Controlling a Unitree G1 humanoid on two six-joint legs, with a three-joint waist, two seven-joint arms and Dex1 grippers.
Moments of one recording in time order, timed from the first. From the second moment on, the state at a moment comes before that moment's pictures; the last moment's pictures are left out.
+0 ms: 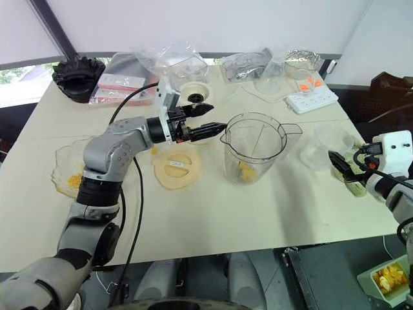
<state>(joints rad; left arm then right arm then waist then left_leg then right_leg) -0.76 0.23 -0.02 0.00 -0.42 0.71 -0.85 -0.02 -0.83 -0.52 -0.05 0.55 0.61 0.43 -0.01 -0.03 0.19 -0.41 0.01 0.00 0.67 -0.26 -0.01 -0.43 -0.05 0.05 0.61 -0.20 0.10</state>
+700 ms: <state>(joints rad) -0.60 0.32 -0.01 -0.19 -0.50 0.79 -0.70 -0.17 -0.76 -0.52 0.31 0.39 0.43 0.39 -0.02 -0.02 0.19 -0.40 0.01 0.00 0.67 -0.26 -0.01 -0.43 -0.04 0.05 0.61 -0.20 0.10</state>
